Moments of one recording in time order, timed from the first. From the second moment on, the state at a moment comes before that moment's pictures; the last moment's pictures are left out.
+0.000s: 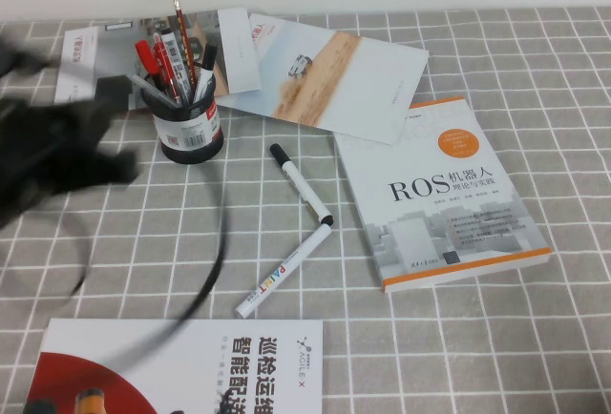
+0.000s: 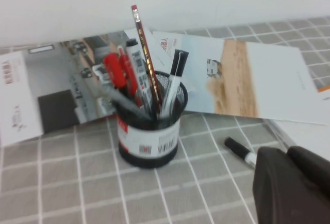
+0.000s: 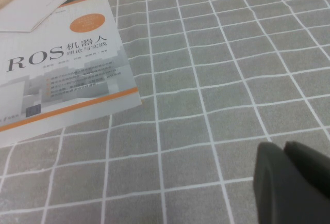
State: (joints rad) right arm -0.04 0.01 0.03 0.14 0.38 0.06; left arm -0.36 1.05 -0.75 0.10 0.15 -0.11
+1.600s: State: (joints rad) right arm -0.04 0.01 0.03 0.14 0.38 0.06; left arm -0.06 -0.01 0.02 -0.07 0.05 -0.04
